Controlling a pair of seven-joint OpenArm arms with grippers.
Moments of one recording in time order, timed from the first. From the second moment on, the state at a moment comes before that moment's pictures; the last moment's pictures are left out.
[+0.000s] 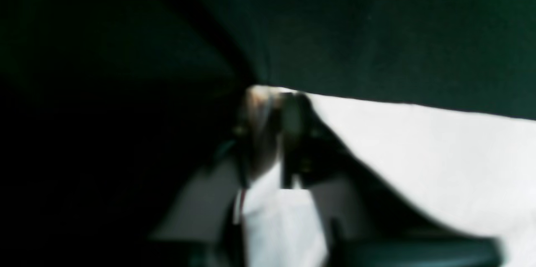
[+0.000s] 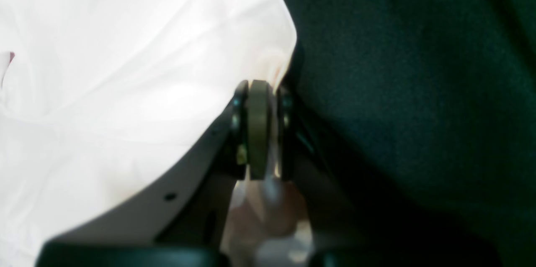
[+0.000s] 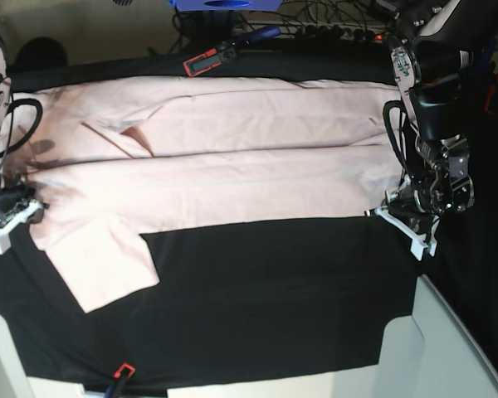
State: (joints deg) left arm -17.7 -14.0 -20.8 46.5 -7.4 -20.3 41.1; right arm 26.6 23.9 23.6 16.3 -3.4 34.3 -12.8
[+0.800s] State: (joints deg) left arm -17.7 -13.3 -20.8 57.9 -7.3 -20.4 43.0; right arm 30.8 23.8 23.9 21.4 -3.7 34.6 -13.6
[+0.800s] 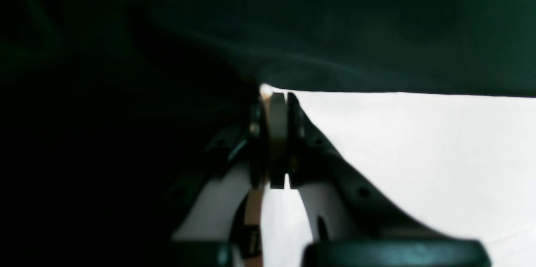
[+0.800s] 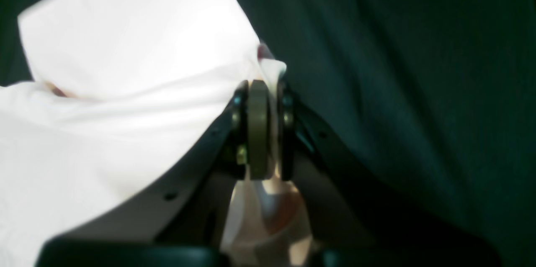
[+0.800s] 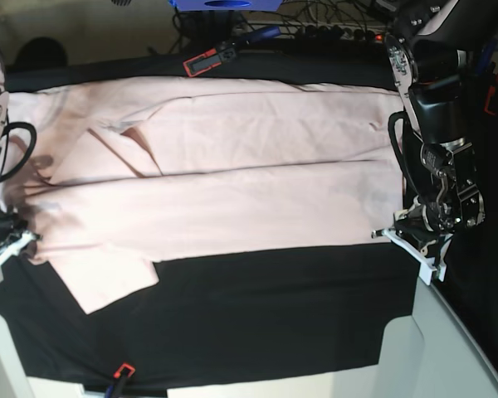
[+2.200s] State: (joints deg) left arm -12.1 -12.8 -20.9 79.7 -12.7 -23.8 49.6; right arm 25.6 23.5 32.3 37.9 -3.9 38.8 -19.1
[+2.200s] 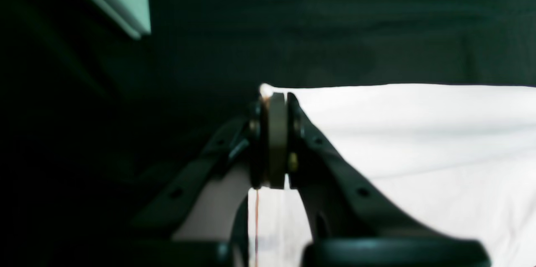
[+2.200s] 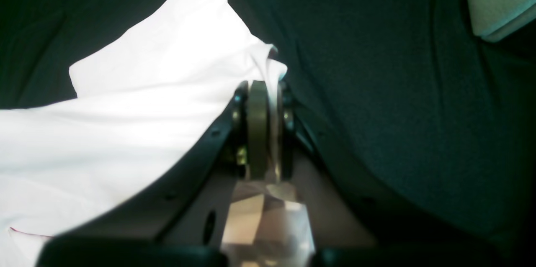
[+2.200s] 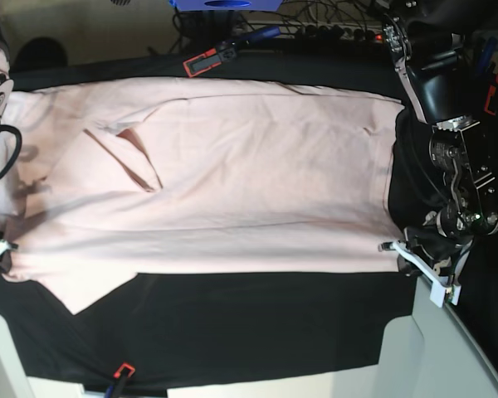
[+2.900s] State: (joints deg) left arm -1.5 -12.8 -20.4 87.9 -12.4 -23.8 49.5; right arm 14.6 21.5 32.3 53.3 -3.0 39.3 -30.8
